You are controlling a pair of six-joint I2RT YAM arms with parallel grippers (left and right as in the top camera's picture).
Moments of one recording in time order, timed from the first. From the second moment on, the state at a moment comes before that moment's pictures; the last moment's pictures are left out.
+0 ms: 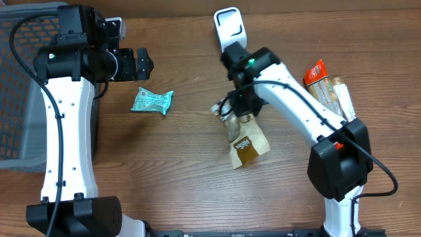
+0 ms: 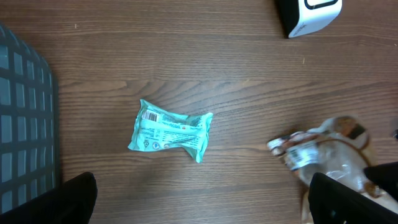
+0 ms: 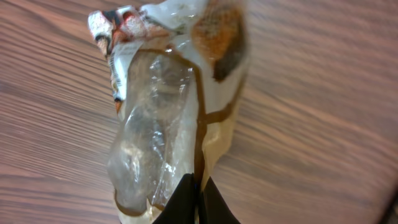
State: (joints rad) left arm 0.09 1.67 1.84 -1.20 0.20 0.01; right arm 0.58 2.08 1.84 -1.26 0.04 0.20
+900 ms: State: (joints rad) left arm 0.09 1.67 1.84 -1.20 0.20 0.01; right arm 0.56 2.18 1.68 -0.95 -0.25 0.17
